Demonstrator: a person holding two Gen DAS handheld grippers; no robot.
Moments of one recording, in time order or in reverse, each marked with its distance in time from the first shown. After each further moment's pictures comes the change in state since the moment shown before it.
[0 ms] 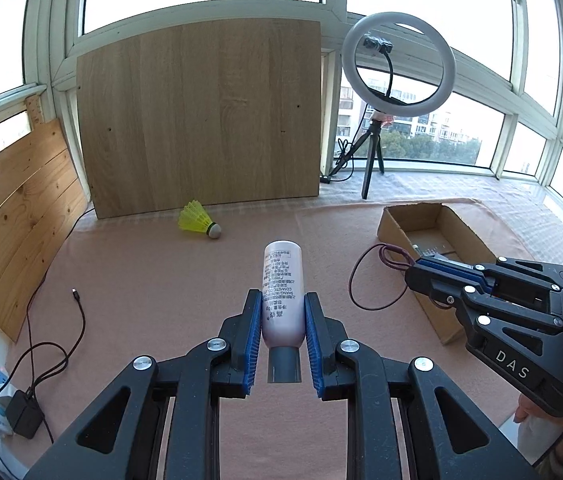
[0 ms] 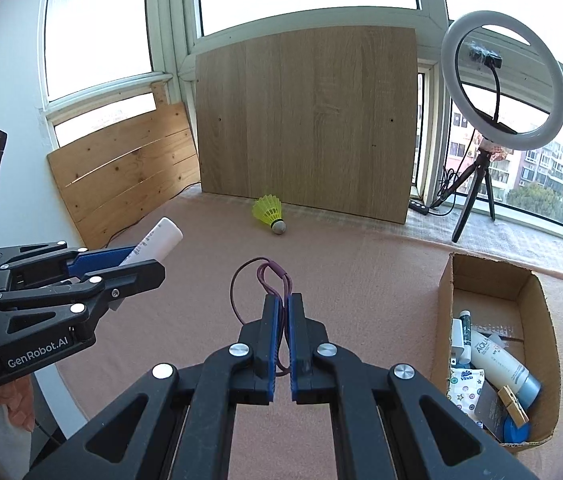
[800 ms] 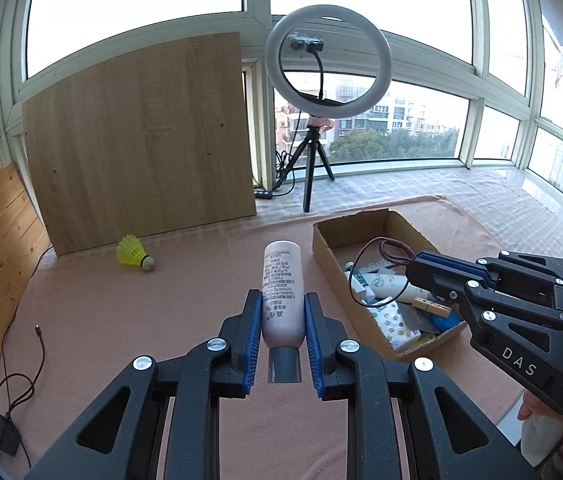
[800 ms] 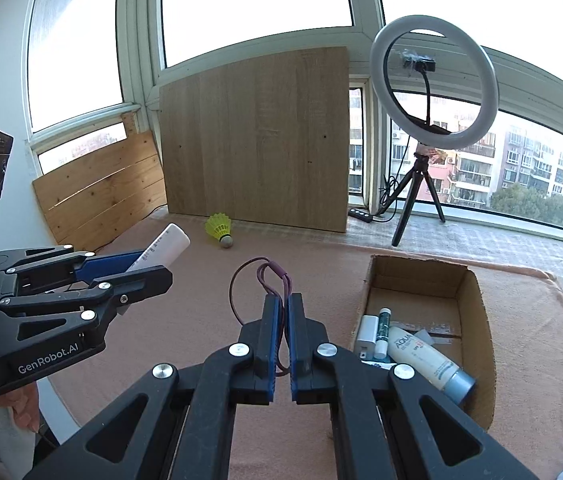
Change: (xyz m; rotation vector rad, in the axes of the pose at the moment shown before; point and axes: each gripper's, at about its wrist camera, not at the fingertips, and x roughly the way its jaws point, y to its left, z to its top) left arm 0.020 -0.121 0.023 0.108 -0.028 -0.066; right arm -0.056 -0.098 -0.017 0.049 -0.065 -0.060
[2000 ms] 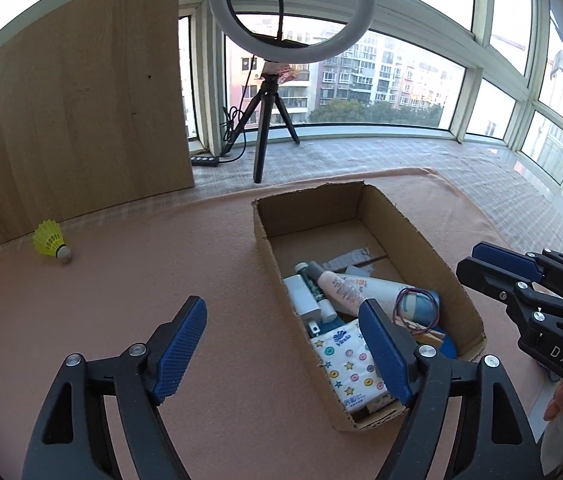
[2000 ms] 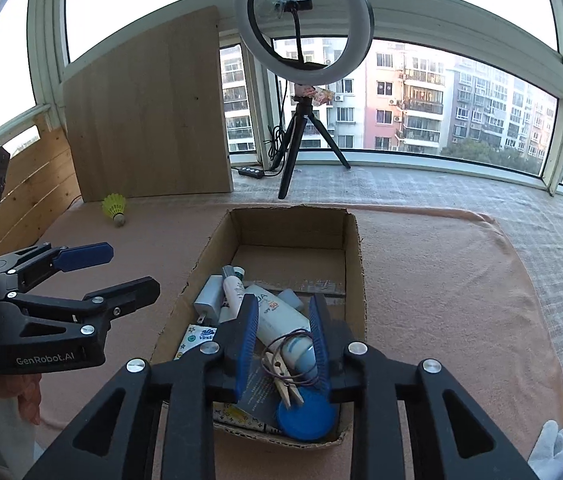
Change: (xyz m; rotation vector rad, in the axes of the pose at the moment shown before) left arm 0.121 -0.051 0.014 -0.027 0.131 -0.089; right arm 0.021 -0.120 -0.021 0.117 0.123 -0.170
